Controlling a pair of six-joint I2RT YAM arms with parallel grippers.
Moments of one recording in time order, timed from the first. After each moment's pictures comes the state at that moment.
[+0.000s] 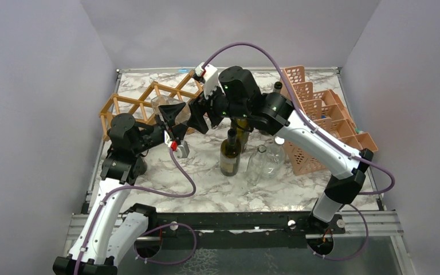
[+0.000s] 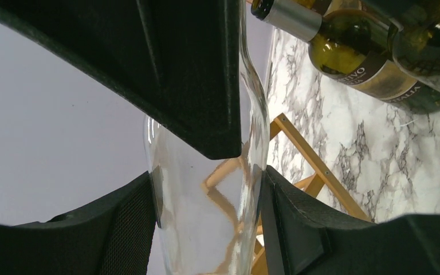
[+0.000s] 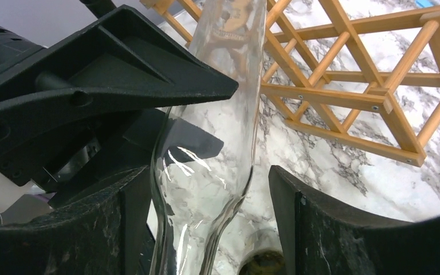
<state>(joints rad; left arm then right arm) -0.22 0.77 0.83 -0.11 0.84 1.18 1.00 1.70 1.98 -0.70 -0.08 0.08</state>
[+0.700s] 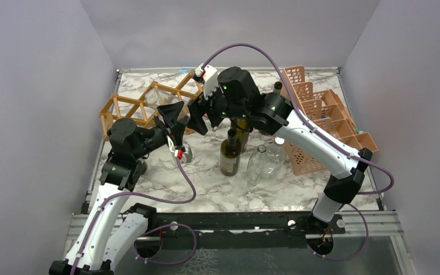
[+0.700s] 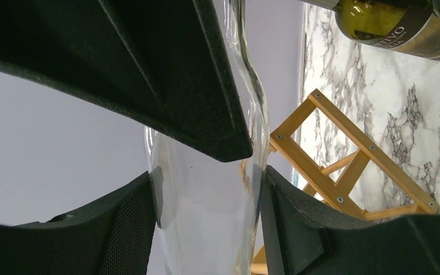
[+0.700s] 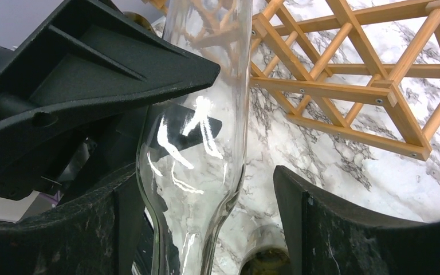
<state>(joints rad) -0.27 0.73 0.81 -0.13 0.71 1.37 1.00 1.71 1.98 -0.72 -0.09 0.11</state>
